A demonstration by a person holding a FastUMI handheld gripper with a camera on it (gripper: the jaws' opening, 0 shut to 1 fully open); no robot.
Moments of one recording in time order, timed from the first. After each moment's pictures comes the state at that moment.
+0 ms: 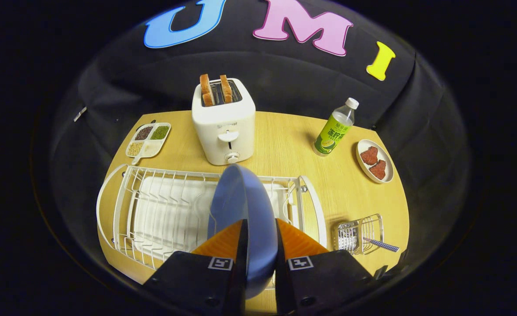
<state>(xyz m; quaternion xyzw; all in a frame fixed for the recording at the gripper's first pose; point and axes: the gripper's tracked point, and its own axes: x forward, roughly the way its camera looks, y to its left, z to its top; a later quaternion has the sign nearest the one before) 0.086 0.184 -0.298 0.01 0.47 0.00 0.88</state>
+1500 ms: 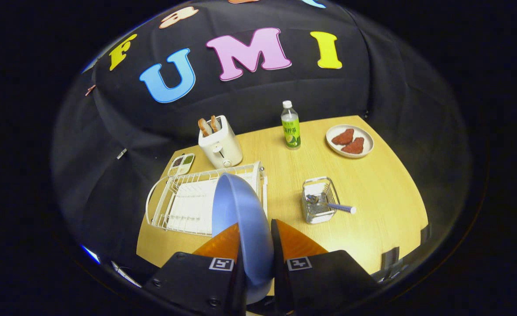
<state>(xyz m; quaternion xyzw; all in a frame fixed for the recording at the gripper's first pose) -0.087 0.035 -0.240 0.19 0.39 0.07 0.90</state>
